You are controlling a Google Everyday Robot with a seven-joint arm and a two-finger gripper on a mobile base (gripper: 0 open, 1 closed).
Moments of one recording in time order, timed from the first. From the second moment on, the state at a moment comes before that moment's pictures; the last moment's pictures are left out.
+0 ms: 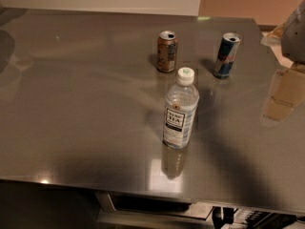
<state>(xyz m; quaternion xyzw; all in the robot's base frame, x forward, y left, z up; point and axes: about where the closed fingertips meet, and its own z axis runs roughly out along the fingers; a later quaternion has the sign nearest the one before) 0.438 -0.215 0.983 -0.60 0.78 -0.04 0.17</state>
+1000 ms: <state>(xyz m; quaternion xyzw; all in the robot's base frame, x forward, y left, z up) 0.438 -0.198 0.976 -0.61 0.77 0.02 0.21</state>
